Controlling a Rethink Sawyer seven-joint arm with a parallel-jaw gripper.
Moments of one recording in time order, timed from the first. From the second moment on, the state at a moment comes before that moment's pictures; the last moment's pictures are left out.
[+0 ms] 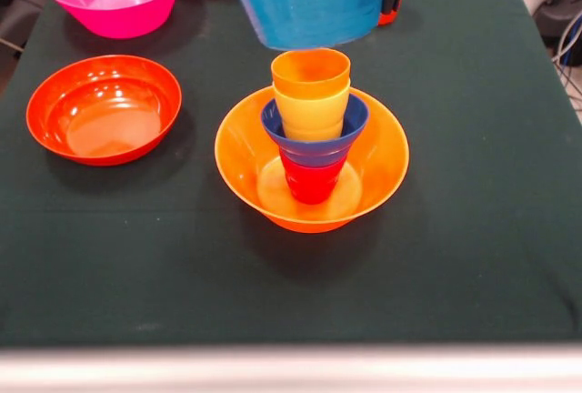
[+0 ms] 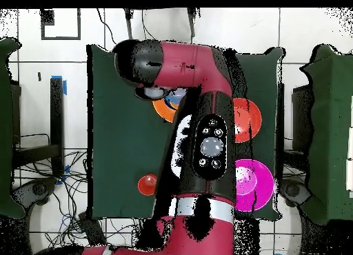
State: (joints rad) arm -0.07 -0.54 -0.08 1.08 -0.02 1.07 1.65
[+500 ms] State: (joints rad) arm -0.03 -0.43 -0.08 1.03 -0.02 1.12 1.65
